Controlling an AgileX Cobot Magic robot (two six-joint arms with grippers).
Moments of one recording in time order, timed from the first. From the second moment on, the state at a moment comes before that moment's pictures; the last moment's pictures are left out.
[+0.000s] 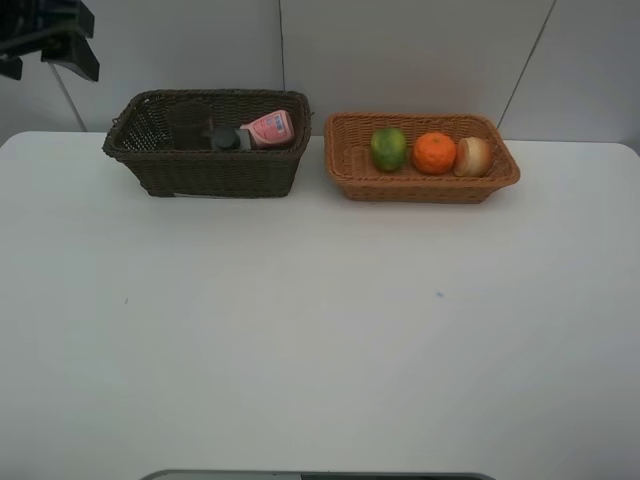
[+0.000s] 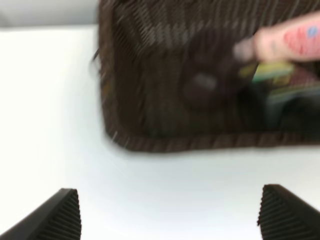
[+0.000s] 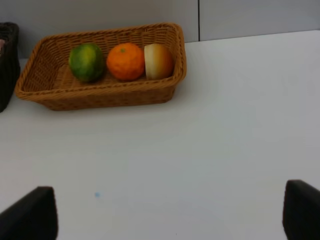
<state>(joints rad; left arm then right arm) -0.16 1.42 -1.15 0.12 0.64 -0.15 0.00 -0.01 -0.52 -0.01 1.06 0.05</state>
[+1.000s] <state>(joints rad) -0.16 0.23 -0.70 0.07 1.10 -0.10 0.00 -0.01 -0.52 -0.01 1.06 0.05</state>
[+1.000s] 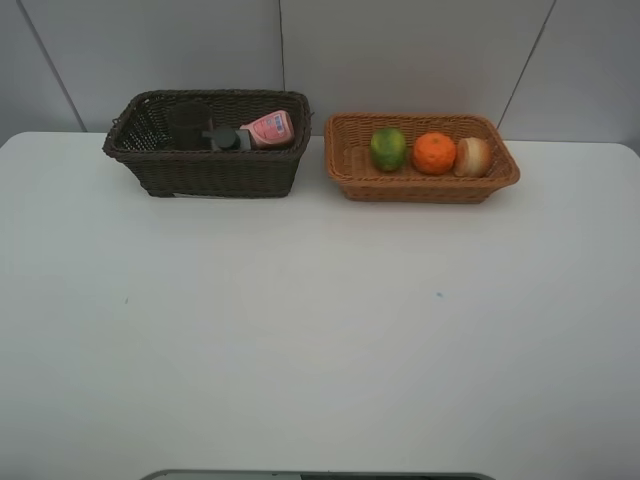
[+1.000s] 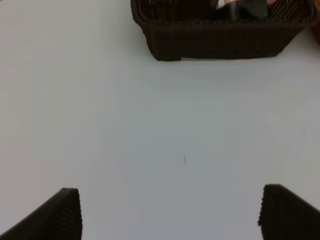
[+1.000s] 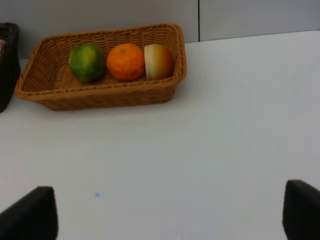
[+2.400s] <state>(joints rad) -0.16 -0.01 -0.50 0.04 1.07 -0.04 0.00 -0.01 -0.52 -0.01 1.06 0.05</state>
